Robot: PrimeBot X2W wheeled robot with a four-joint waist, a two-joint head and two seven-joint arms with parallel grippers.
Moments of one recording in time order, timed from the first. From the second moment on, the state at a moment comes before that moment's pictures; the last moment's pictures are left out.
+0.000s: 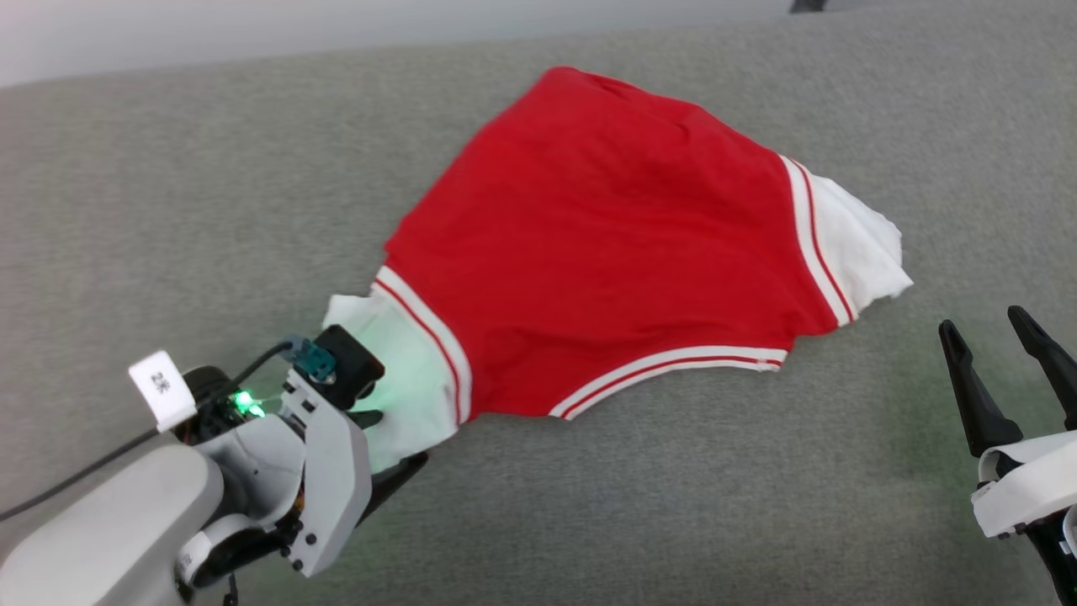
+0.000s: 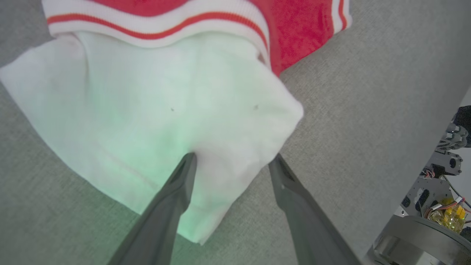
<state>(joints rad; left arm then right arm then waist) -0.61 0.81 -0.85 -0.02 -0.88 -0.13 0.58 -0.17 -0.43 0.08 0.07 0.42 0.13 -0.06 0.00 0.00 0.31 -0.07</state>
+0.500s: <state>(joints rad) -0.71 0.81 -0.98 0.12 -0.93 -0.13 0.46 -0.20 -0.47 0.12 0.08 0.42 0.13 -0.03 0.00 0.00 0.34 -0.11</state>
